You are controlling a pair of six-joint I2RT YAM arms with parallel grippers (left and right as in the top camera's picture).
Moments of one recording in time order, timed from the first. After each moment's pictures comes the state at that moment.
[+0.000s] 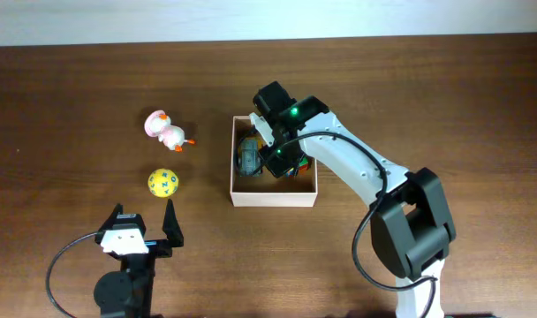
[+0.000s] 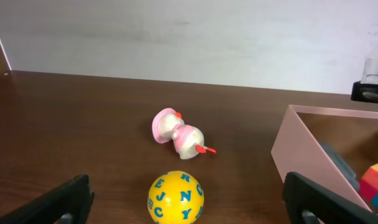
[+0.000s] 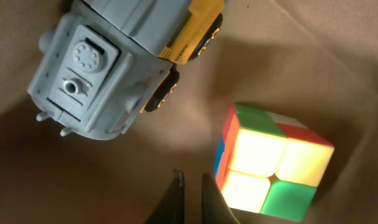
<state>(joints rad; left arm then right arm) 0.12 0.01 0.04 -0.12 0.09 -0.07 0.57 2.08 1.70 -1.02 -0.08 -0.05</state>
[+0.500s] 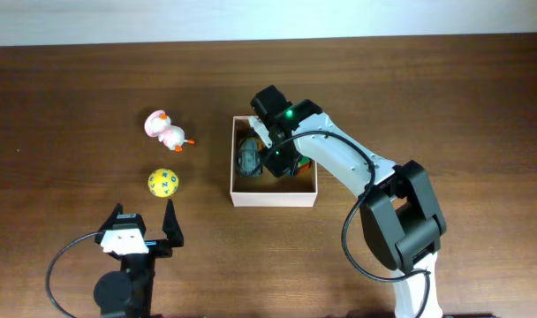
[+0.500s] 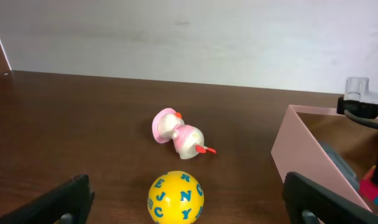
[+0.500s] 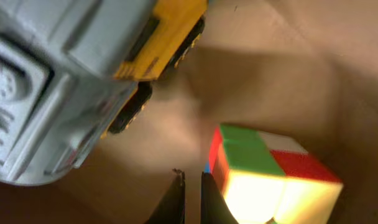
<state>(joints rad) 0.12 0.01 0.04 -0.12 0.09 -0.07 0.57 2.14 1.70 -0.96 -0.02 -0.09</state>
